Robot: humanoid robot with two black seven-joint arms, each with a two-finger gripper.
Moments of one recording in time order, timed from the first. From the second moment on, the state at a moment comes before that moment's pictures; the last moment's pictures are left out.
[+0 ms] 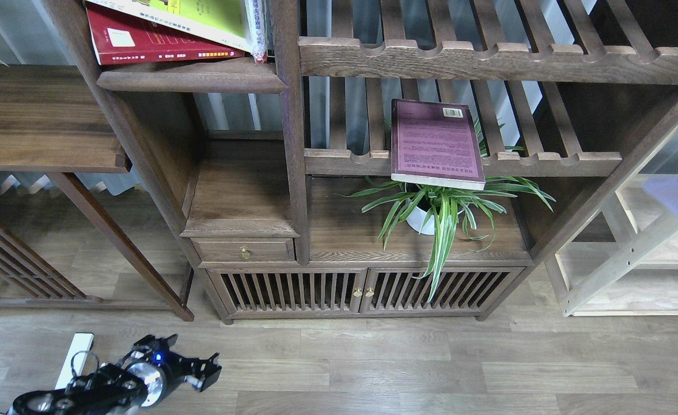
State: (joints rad) left arm -0.44 0.34 -0.06 -0.99 0.39 0.31 -0.02; right arm 1.24 -1.67 -0.23 1.22 -1.08 0.58 0.49
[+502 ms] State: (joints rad) left arm -0.66 0.27 -0.06 -0.99 0.40 0.31 0.00; right arm 1.10 -1.35 -0.26 1.22 -1.09 0.57 0.49
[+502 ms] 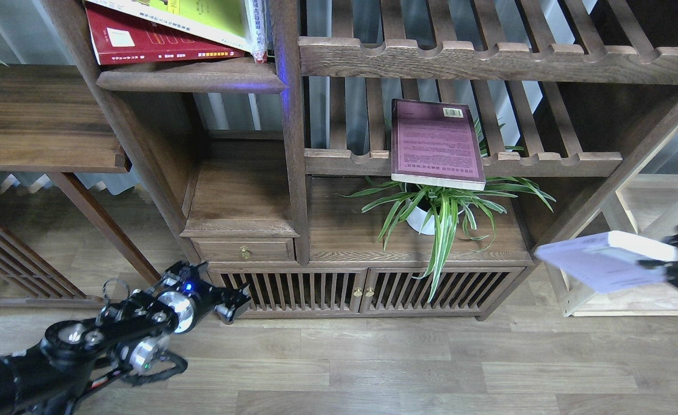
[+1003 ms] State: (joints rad) left arm -0.78 0.16 -0.04 -0.98 0.43 0.12 0.00; right arm 0.99 -1.01 -0.25 1.18 -1.06 0.47 0.49
